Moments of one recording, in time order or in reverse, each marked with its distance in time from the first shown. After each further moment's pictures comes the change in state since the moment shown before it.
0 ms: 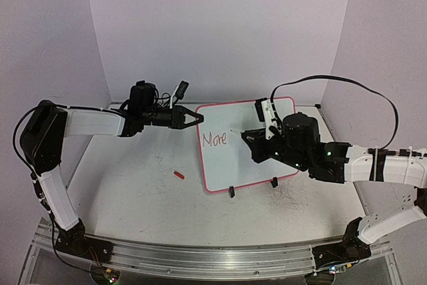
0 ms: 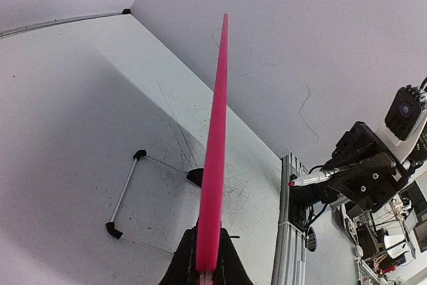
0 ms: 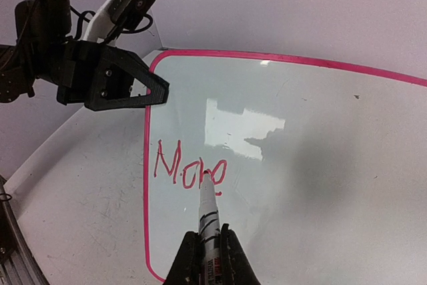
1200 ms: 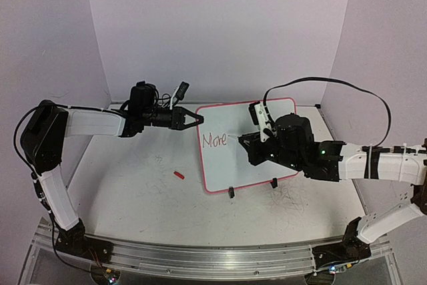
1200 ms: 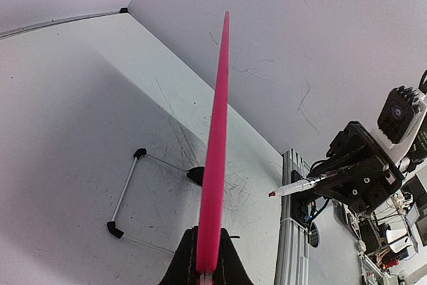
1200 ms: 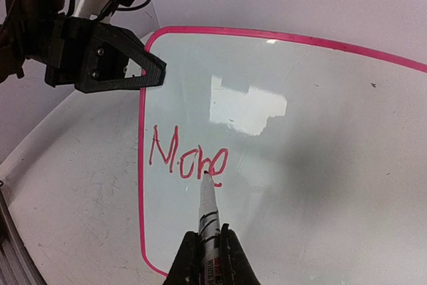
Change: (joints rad) left arm -0.004 0.006 -0.003 0.002 0.013 0.026; right arm 0.000 0.050 0.027 -0.043 -0.010 -0.010
